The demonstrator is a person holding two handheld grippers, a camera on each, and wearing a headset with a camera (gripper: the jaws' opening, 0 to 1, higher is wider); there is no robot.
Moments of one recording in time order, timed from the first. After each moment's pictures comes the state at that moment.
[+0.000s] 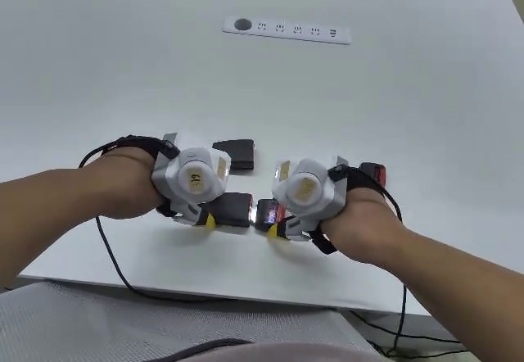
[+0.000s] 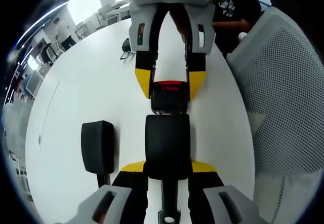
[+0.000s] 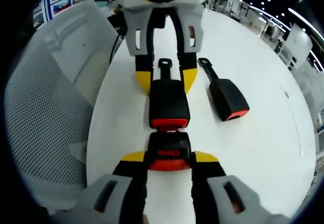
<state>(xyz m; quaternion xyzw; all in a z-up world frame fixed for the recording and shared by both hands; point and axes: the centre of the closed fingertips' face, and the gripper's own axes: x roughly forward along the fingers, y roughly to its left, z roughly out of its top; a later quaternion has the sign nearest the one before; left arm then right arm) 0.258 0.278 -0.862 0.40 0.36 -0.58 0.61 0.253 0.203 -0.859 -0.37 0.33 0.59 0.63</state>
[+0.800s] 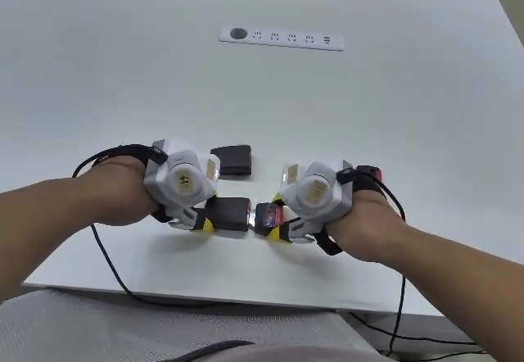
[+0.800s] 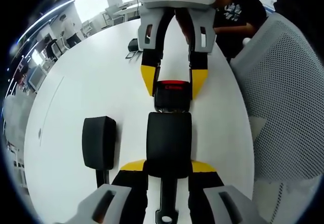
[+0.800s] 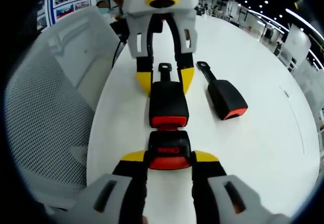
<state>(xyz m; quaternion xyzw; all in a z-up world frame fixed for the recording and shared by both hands) 0.259 0.278 -0.862 0.38 0.37 -0.57 0.63 0.259 0.203 -0.861 -0.33 0.33 0.60 0.65</state>
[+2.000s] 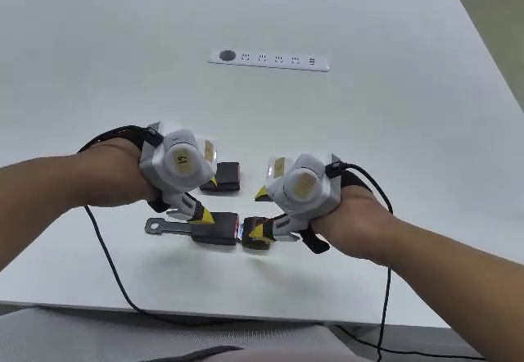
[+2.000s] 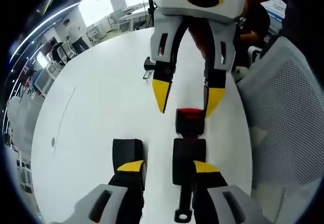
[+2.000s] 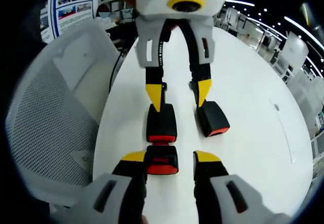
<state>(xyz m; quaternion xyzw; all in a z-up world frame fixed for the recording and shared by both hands) 0.292 0.261 -0.816 0.38 0.35 -0.56 0.65 0.269 0.203 -0.818 -0.34 0.30 0.59 0.66</state>
